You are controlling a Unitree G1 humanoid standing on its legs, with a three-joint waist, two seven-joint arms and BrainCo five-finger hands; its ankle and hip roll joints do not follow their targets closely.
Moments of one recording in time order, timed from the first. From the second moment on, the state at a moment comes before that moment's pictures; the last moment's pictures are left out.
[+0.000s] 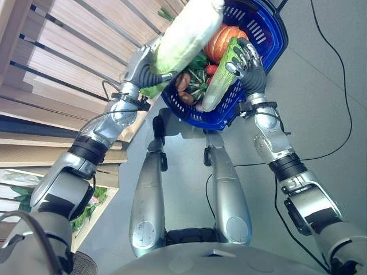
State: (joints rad) left arm -0.79 0.60 -0.55 0.47 0.18 -0.41 0.35; right arm -0.64 -0.41 0.37 0.34 0.56 -0.29 -0.17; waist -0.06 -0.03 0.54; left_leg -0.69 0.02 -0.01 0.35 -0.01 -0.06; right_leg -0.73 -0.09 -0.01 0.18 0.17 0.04
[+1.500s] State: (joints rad) left arm -0.84 0.61 -0.60 0.39 0.15 -0.37 0.08; right arm -0.63 -0.42 0.40 0.20 0.77 -0.22 0.00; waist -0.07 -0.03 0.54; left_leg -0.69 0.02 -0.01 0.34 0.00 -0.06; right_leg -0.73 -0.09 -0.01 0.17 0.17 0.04
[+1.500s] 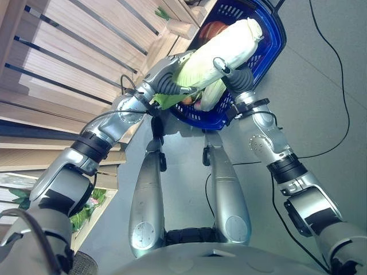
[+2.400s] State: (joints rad) left arm -0.72 0.52 -0.57 0.36 0.18 -0.27 0.43; right arm -0.64 -0.40 0.39 0.20 0.76 -0.24 0.00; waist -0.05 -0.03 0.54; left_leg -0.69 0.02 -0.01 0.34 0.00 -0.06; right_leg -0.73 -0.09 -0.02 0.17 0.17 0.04
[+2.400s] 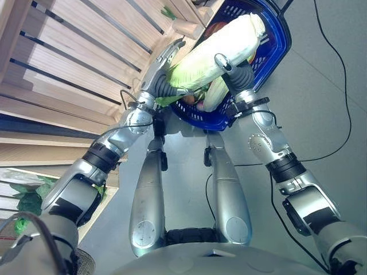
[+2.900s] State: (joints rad) left arm -0.68 0.46 -0.46 0.38 0.13 -0.26 0.56; right arm -0.66 -0.37 0.34 0.20 0.70 -0.25 -0.05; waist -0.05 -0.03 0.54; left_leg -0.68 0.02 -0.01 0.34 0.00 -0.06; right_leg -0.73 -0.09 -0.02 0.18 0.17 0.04
